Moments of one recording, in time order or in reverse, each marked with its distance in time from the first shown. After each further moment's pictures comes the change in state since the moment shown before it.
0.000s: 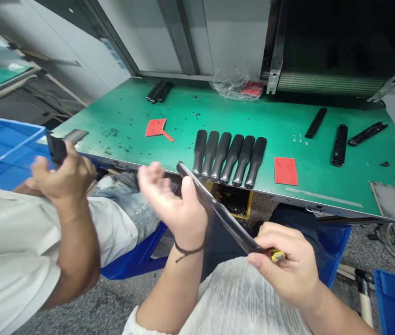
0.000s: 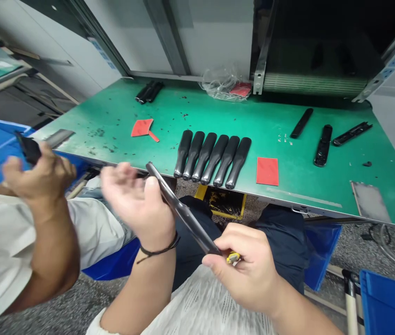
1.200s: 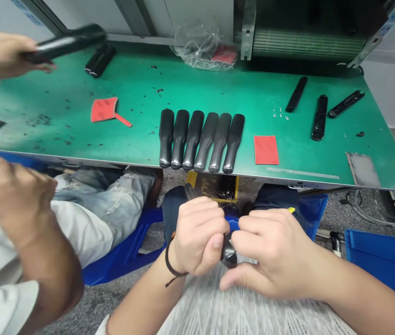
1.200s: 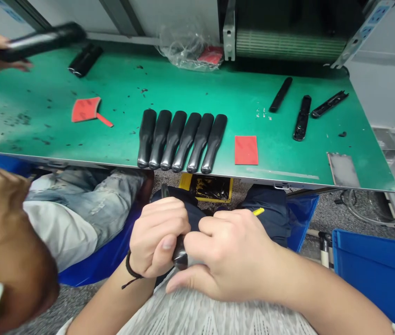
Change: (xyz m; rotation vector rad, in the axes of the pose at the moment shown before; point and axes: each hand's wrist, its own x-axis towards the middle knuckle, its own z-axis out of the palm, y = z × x) left_hand -0.029 0.003 -0.019 -0.113 -1.245 0.324; right_hand 0.010 -0.019 -0.031 -0.652 -0.385 -0.143
